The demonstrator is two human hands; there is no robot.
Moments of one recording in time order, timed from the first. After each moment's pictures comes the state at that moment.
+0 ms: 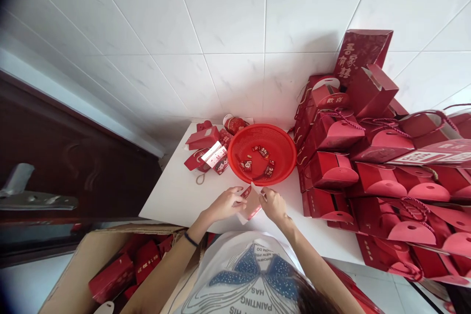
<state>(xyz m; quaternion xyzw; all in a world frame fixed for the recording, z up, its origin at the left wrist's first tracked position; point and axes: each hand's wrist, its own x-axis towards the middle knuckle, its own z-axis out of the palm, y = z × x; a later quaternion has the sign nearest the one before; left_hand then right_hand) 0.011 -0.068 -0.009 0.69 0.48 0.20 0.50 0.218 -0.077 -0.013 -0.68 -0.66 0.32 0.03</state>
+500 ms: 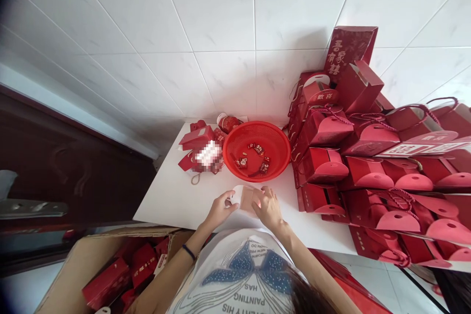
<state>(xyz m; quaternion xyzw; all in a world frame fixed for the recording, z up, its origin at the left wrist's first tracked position) 0.012 -0.095 -0.054 0.57 0.64 0.23 0.45 0.223 -0.102 -0.039 -0.61 -0.74 0.24 0.14</state>
